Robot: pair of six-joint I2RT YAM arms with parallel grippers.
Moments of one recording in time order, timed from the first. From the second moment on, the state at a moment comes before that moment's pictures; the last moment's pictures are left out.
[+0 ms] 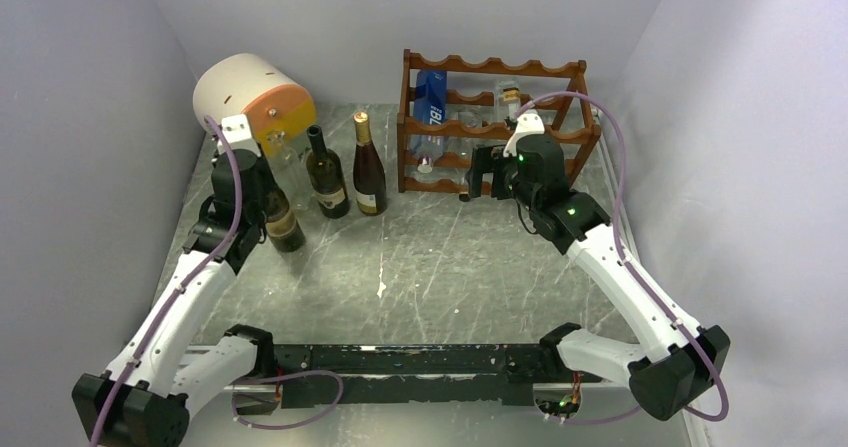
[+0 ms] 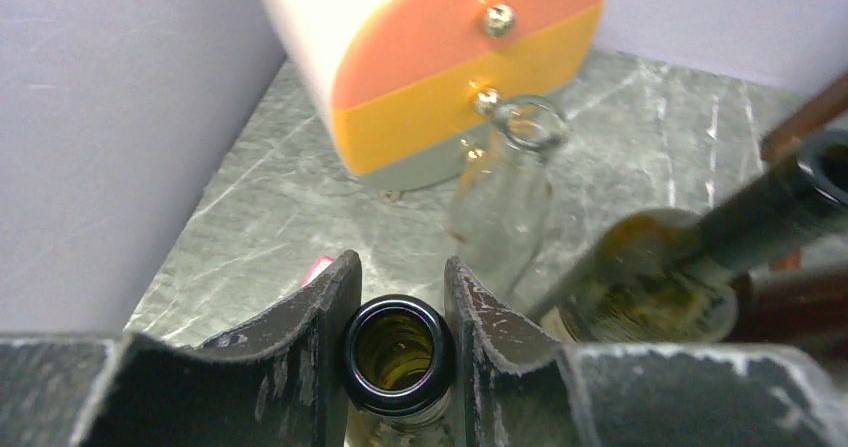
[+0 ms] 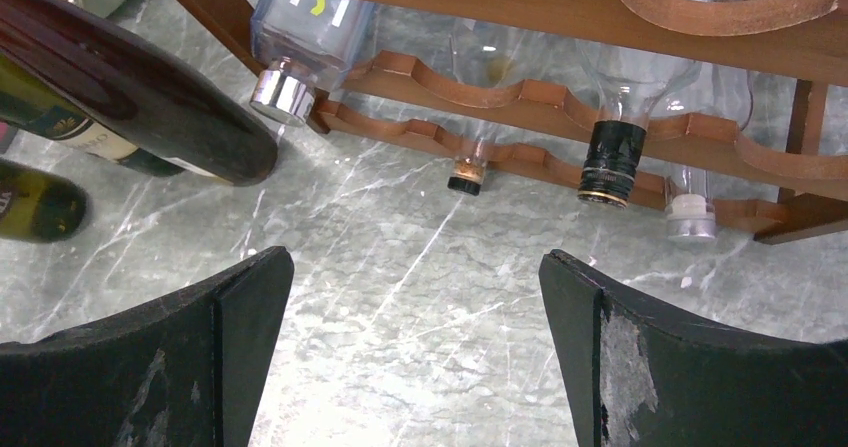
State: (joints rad) left arm -0.29 0.93 0.87 -0.21 -0.56 -0.16; right arm 0.50 1.11 1.10 -0.45 0.17 0.22
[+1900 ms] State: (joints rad) left arm -0.17 0.56 0.72 -0.04 0.31 -0.12; right arm 0.50 1.31 1.07 -0.18 -0.03 0.46
